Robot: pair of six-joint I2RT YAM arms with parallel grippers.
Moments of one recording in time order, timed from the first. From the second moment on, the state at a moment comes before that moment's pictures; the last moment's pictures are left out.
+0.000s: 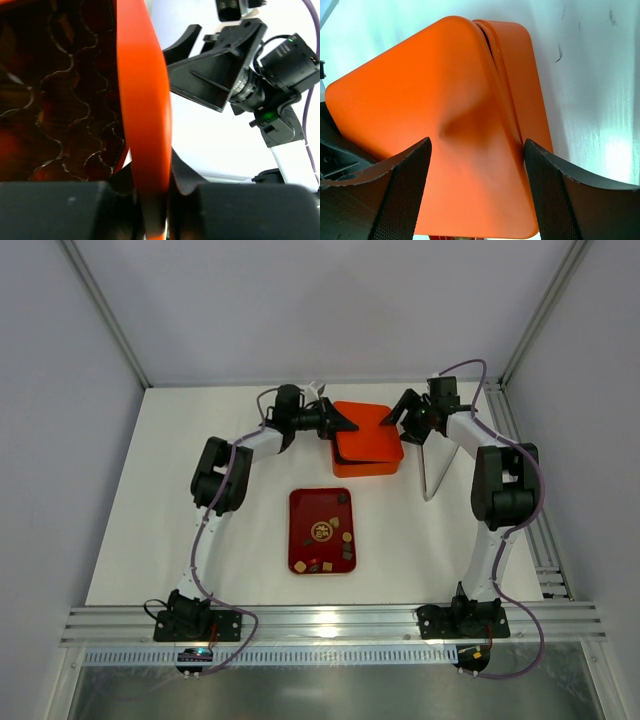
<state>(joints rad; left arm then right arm) -0.40 2.46 1.80 0.43 0.95 -1.28 0.07 2.00 1.49 -0.30 -0.37 0.65</state>
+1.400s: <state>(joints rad) -0.31 2.44 1.71 0.37 0.96 -1.23 0.11 2.02 1.49 -0.30 -0.37 0.63</state>
